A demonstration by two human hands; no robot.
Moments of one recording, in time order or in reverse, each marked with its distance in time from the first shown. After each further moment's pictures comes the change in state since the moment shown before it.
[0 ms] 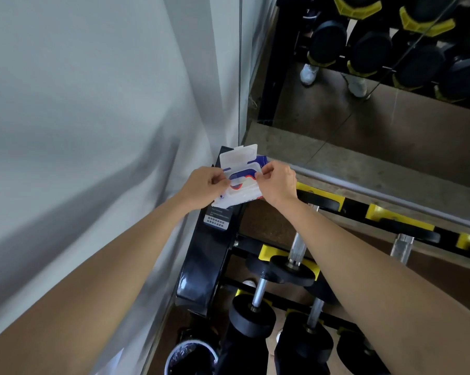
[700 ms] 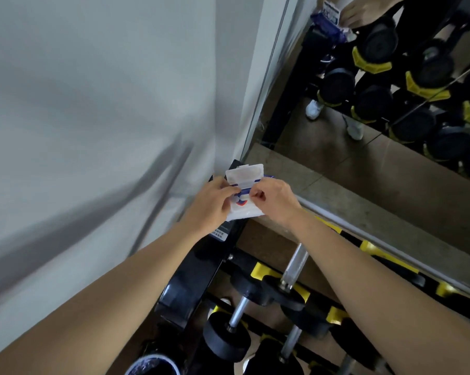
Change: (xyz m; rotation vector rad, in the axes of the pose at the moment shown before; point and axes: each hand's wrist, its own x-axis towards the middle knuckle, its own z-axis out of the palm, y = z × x) left_hand -0.012 -0.031 0.034 0.211 0.382 0.399; right_hand 0.000 -0.025 -0.024 -0.502 -0.325 -0.622
